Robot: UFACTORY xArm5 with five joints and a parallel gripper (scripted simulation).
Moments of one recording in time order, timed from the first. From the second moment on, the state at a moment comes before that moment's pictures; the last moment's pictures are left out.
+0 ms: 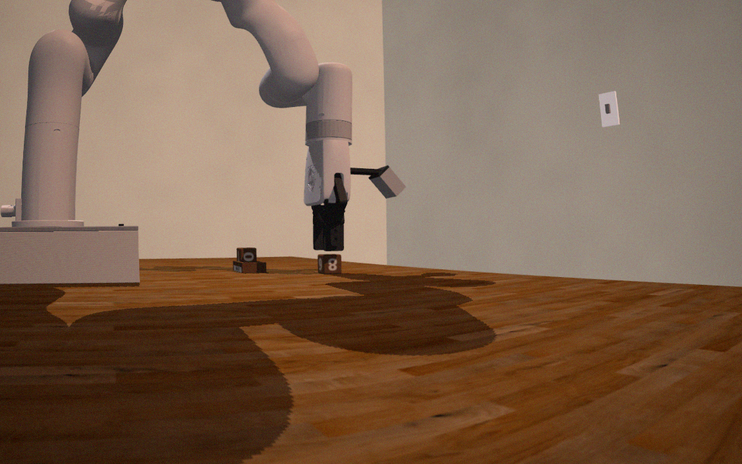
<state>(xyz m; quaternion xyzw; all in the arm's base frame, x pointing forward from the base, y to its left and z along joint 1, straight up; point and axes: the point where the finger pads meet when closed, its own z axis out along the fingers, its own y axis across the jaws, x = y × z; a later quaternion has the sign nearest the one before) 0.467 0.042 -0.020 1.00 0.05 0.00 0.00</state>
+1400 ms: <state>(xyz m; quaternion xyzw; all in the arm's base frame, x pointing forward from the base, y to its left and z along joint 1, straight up) 0.467 0.042 -0.020 1.00 0.05 0.00 0.00</state>
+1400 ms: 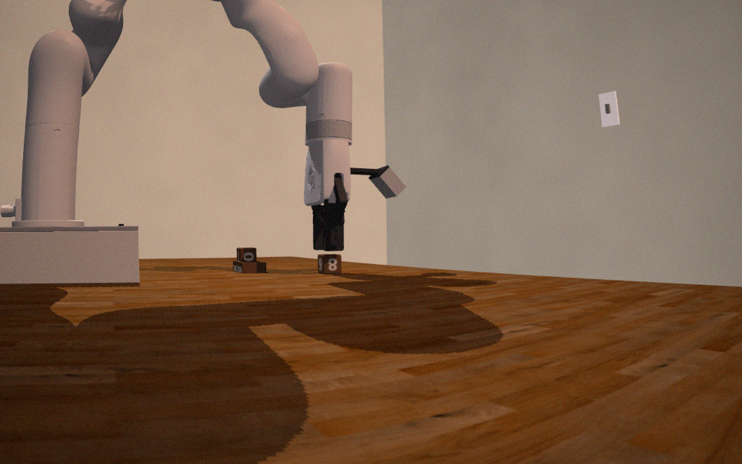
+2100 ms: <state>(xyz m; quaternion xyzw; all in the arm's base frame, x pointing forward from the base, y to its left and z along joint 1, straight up) 0.466 0.042 -0.019 1.00 0.05 0.00 0.00</state>
